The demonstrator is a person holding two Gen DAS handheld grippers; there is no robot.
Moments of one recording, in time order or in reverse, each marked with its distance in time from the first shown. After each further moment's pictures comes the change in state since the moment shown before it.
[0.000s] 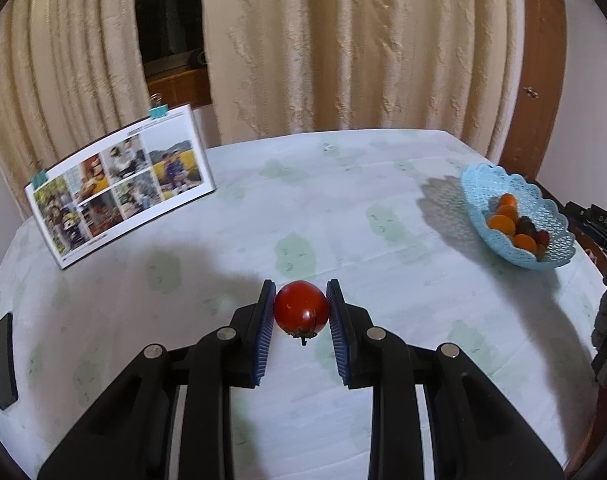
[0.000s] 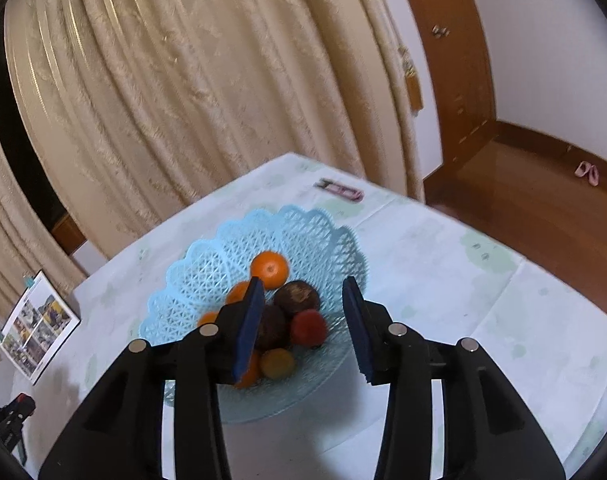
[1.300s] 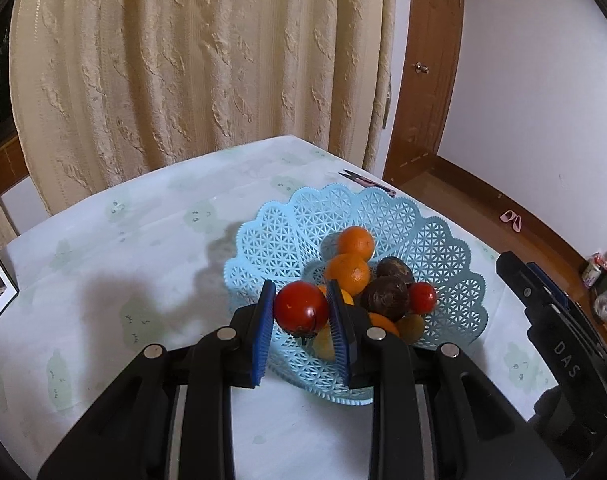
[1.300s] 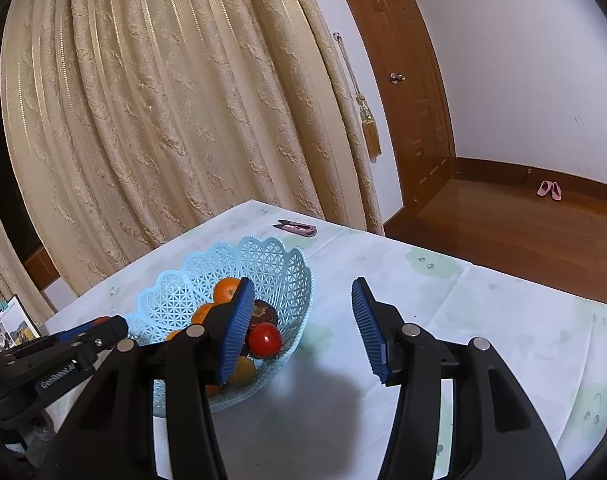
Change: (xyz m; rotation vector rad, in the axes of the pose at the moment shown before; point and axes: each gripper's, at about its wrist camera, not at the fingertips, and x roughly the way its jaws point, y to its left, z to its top) left arm 0.087 -0.196 0.068 0.201 -0.027 -0.346; right arm -0.026 -0.010 -0.027 0.038 -0.200 -0.123
